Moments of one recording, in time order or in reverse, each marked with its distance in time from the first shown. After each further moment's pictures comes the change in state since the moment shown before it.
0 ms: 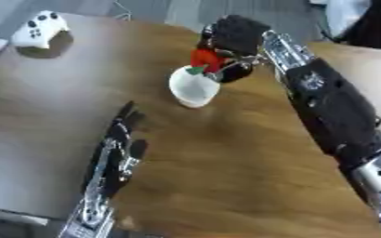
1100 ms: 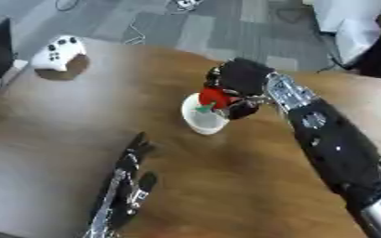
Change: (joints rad) left arm -0.005 -0.001 0.000 0.006 0.000 -0.004 -0.006; right arm -0.012 0.005 -0.017 0.046 0.058 0.004 -0.026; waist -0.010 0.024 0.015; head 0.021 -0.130
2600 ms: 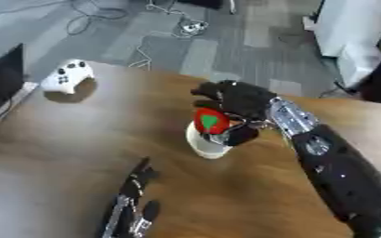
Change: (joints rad) left arm -0.001 0.000 -0.005 0.001 0.000 -0.004 -0.005; right arm -0.005 -0.002 -0.012 0.001 0.015 -0.030 -0.062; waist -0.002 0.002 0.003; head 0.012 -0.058
